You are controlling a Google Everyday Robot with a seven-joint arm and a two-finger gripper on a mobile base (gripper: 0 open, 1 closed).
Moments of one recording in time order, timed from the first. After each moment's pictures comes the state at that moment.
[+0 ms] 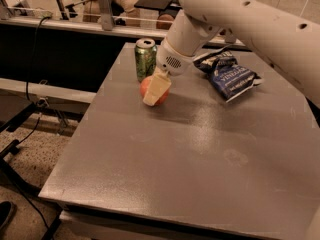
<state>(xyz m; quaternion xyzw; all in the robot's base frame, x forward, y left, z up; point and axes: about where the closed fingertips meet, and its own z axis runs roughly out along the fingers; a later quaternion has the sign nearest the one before) 0.593 0.007 0.857 -0.61 0.76 0.14 0.19</state>
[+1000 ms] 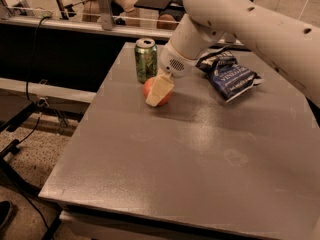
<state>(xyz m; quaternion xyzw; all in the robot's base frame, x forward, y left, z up) 0.599 0.001 0.850 -0.60 0.77 0.14 0.20</state>
